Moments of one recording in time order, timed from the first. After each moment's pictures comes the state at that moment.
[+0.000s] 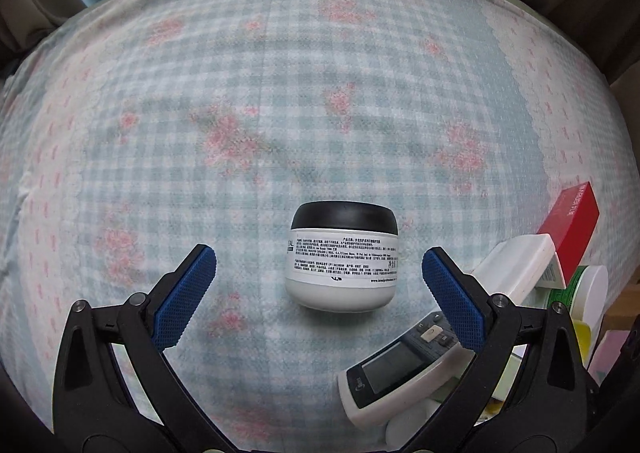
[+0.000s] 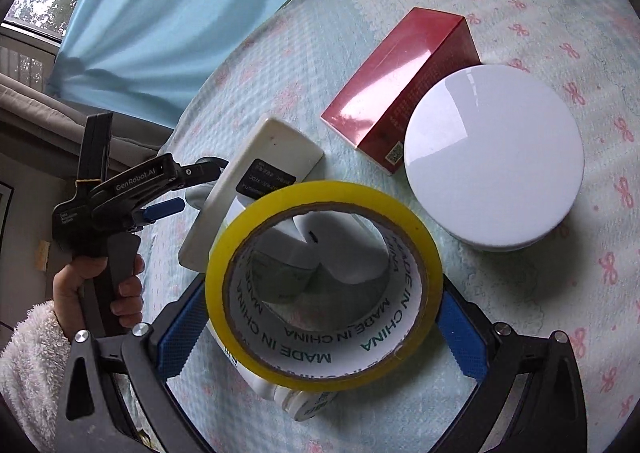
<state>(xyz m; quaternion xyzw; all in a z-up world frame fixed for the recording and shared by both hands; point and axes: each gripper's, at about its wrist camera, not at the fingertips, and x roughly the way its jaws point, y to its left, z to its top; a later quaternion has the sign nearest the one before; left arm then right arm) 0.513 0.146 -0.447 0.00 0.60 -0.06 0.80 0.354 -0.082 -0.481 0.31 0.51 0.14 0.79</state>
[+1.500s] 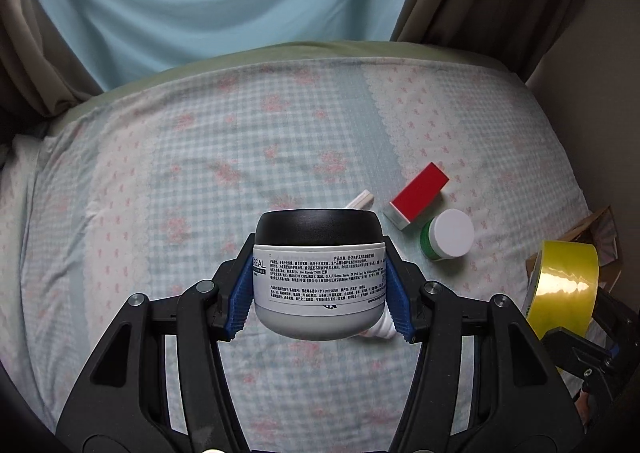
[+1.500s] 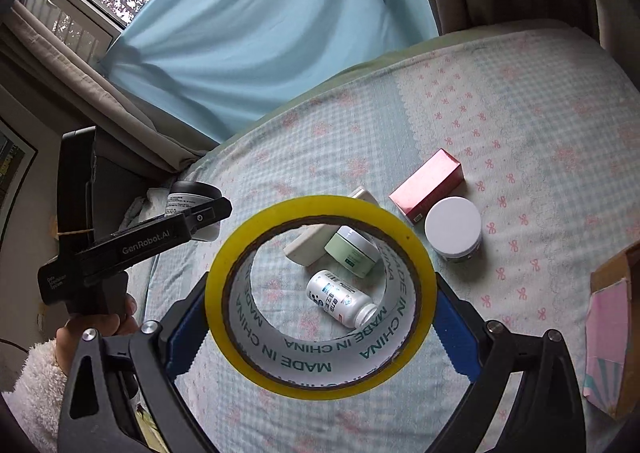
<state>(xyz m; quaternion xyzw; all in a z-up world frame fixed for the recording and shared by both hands) 0.362 0.107 -0.240 0.04 0.51 -0.13 0.85 0.271 -0.091 -0.277 0.23 0.47 0.15 0.84</state>
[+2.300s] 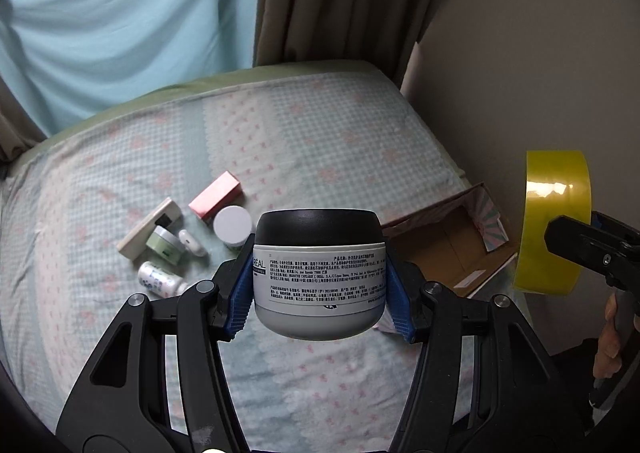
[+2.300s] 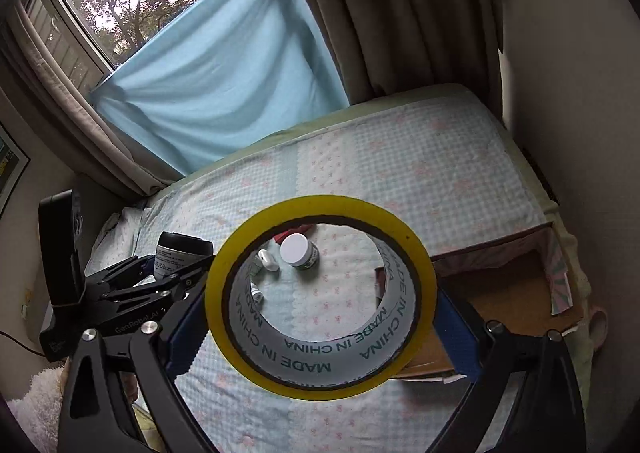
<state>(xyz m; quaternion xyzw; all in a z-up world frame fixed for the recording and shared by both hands) 0.203 -0.147 -0.140 0.04 0.48 -0.23 0.85 0.151 -0.333 -0.148 0.18 0.44 0.07 0.88</state>
